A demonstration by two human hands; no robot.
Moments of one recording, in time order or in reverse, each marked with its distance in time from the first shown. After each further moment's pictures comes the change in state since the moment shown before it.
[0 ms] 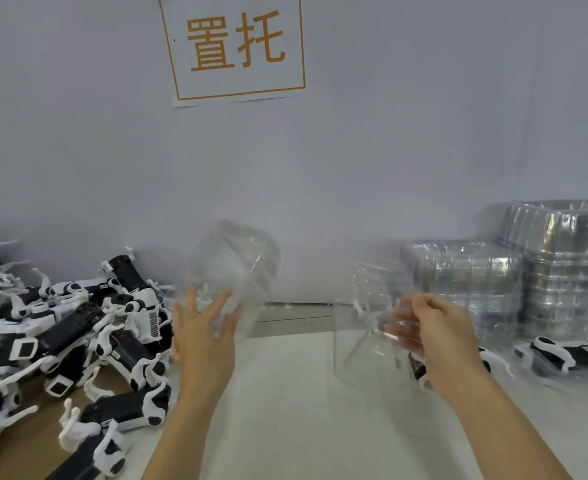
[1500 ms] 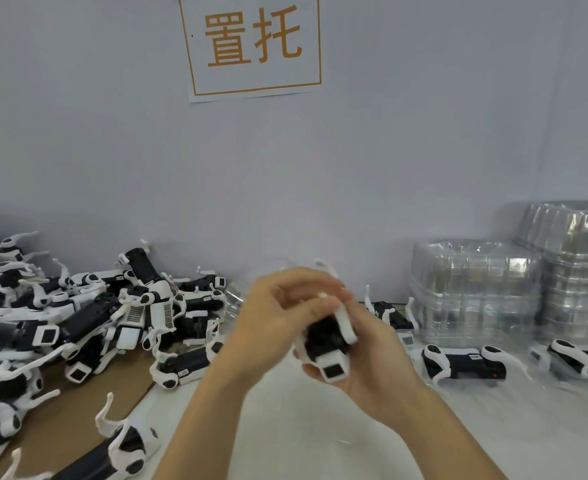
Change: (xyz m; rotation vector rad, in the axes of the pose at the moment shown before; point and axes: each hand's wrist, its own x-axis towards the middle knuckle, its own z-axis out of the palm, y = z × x) left_hand -0.019 0.093 -0.028 -0.842 -0.567 0.218; right_hand -0.044 0.022 0.060 0.296 -0.693 0.277
